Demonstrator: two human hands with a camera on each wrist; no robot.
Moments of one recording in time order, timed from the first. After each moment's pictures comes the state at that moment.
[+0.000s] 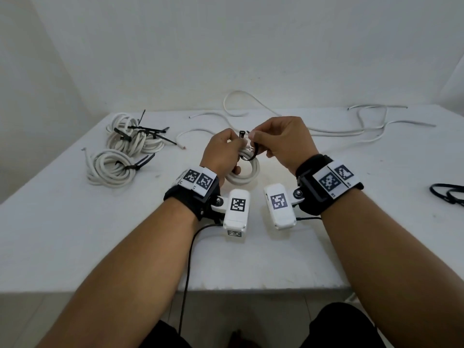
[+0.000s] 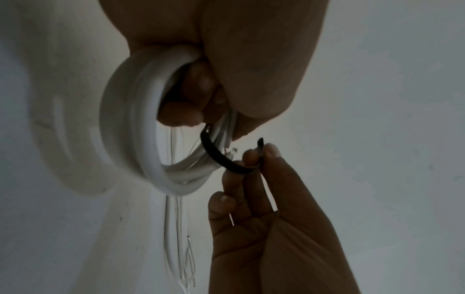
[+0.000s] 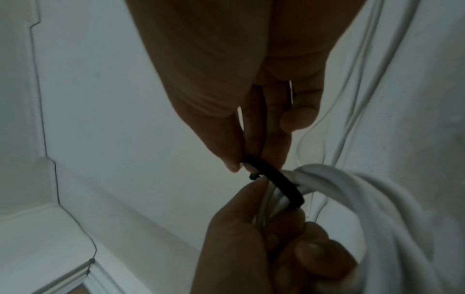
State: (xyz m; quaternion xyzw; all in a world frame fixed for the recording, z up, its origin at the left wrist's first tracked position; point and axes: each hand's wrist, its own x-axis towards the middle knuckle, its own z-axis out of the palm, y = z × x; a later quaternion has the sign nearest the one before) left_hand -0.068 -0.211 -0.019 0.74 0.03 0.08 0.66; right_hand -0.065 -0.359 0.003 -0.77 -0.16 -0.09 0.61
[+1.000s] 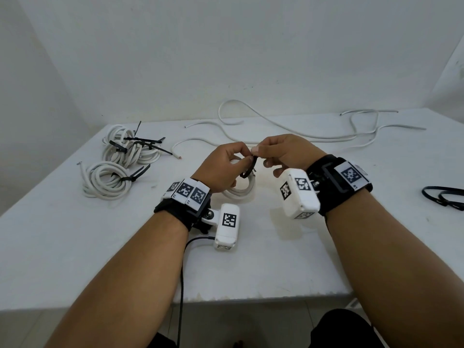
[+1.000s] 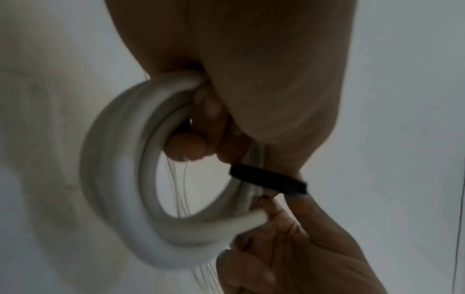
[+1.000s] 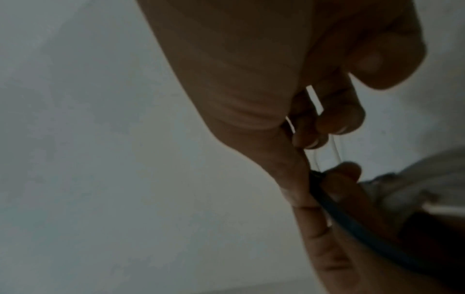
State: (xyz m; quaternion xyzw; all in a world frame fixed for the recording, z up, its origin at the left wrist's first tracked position) left_hand -0.078 -0.205 -0.015 0.84 -0.16 0.04 0.52; right_hand -0.058 -0.389 0.006 -0.76 -0.10 0.13 0.63
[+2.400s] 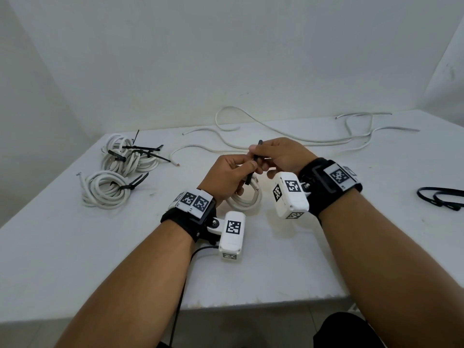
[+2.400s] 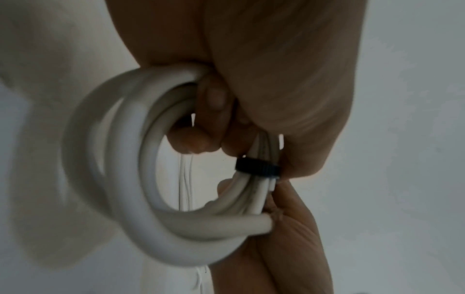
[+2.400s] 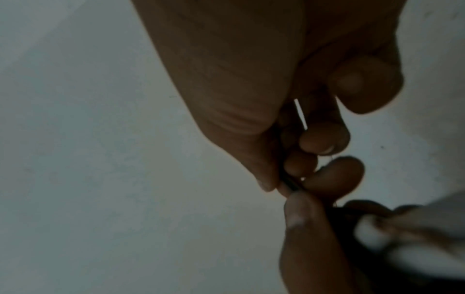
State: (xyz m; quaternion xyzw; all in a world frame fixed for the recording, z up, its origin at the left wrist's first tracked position) left_hand -0.088 -0.223 -0.016 0.77 -0.14 0.00 0.63; right_hand -0.054 -0.384 0.007 -0.75 -0.12 0.11 0.65
